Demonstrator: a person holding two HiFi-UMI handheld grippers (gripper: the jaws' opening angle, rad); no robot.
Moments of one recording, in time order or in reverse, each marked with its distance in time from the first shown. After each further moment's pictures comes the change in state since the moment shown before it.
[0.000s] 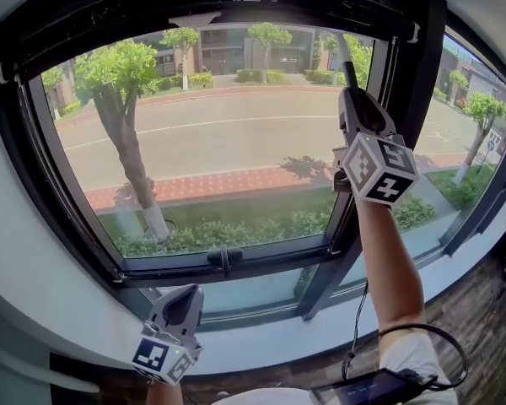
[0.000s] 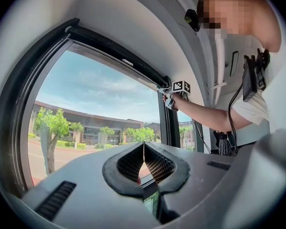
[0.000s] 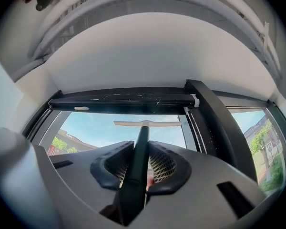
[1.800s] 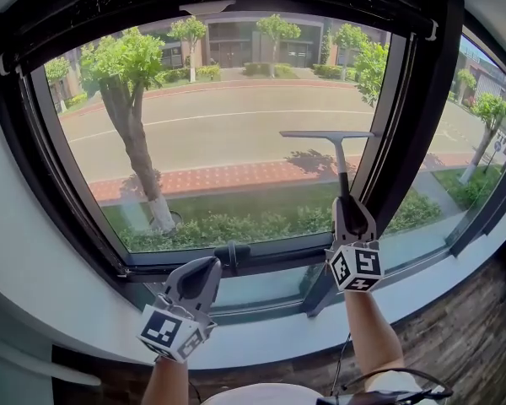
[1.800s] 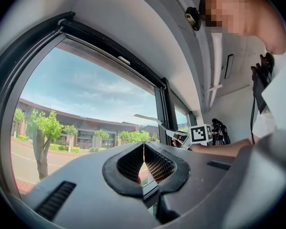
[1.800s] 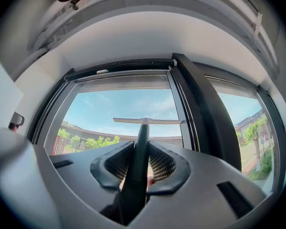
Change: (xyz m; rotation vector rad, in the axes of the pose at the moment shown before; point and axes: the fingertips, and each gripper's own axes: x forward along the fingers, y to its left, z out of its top) left arm 0.049 0.007 0.021 0.014 -0.038 -0.064; right arm -0.145 0.019 -0.200 0.017 0.218 -0.005
